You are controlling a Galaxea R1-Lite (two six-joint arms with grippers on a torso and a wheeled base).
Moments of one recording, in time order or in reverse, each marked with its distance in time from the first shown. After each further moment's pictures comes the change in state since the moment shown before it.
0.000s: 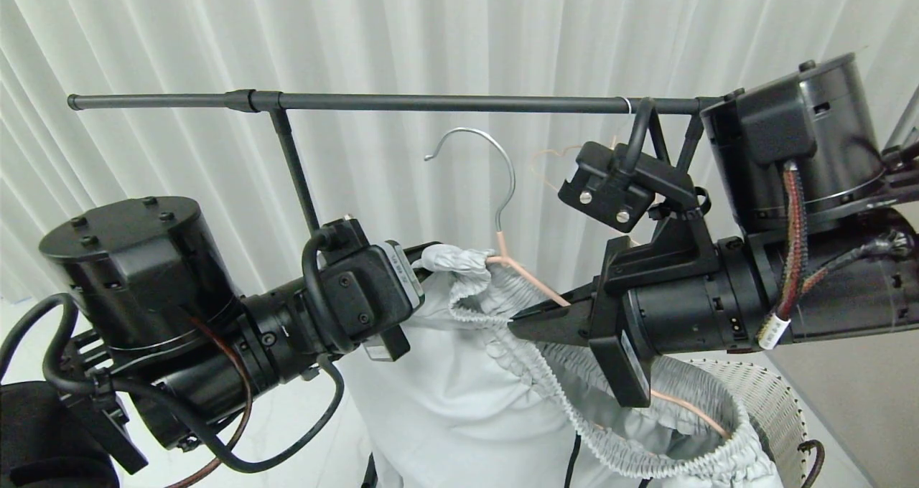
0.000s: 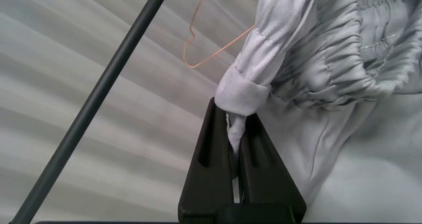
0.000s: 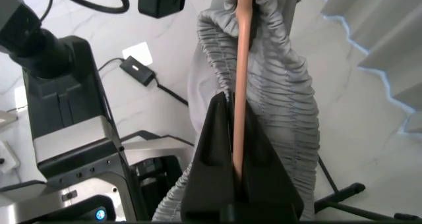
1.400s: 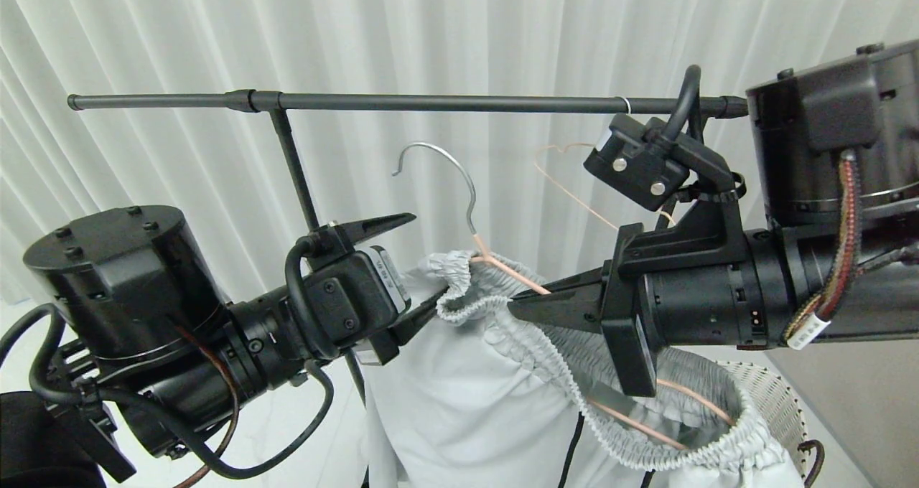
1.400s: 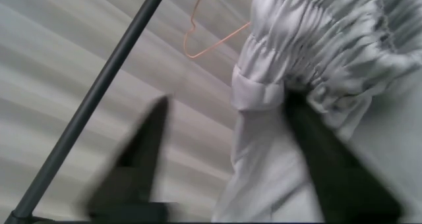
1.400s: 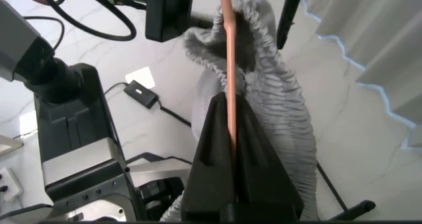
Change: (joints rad) left arm 0.022 -0.014 0.038 -0.022 -0.001 -0.003; right arm 0.003 -0.041 0.060 -0.128 -0.003 0.049
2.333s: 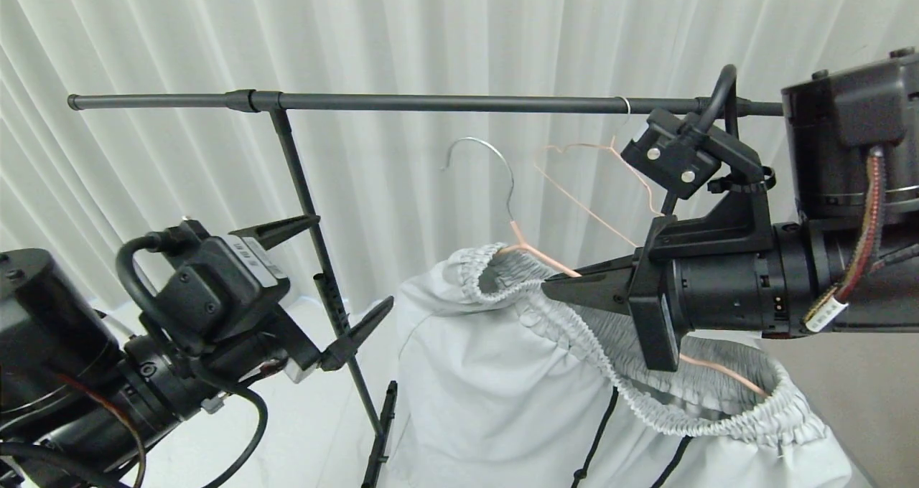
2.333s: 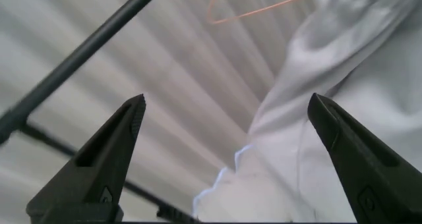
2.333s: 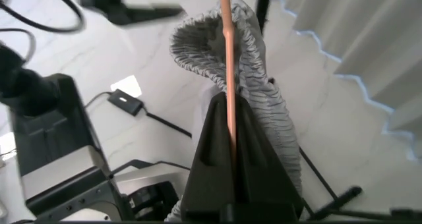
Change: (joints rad) left arm 0.163 -0.129 0.198 -0.122 0.001 -0.274; right arm -0.069 -0.043 0.049 -0.011 -0.046 0.010
